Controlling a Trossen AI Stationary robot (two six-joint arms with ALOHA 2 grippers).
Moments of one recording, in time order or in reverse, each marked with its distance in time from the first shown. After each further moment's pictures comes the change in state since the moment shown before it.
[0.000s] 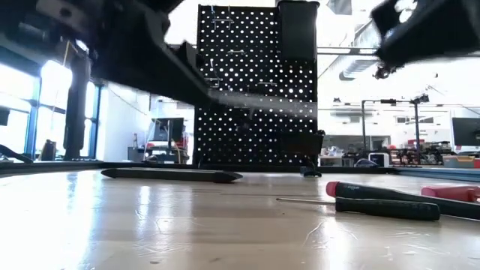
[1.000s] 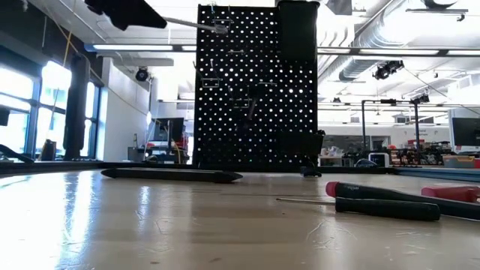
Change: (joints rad) left arm -0.104 -0.397 0.000 -0.594 -1.281 -0.131; right arm 0.138 -0.214 0.002 -0.272 0.267 0.108
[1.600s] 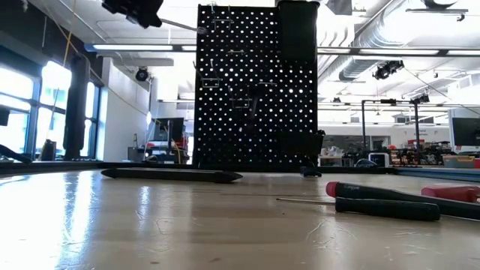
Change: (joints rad) left arm 0.224 -0.200 0.000 0.031 -0.027 0.152; right arm -0.003 0.000 0.000 -0.002 0.008 -0.021
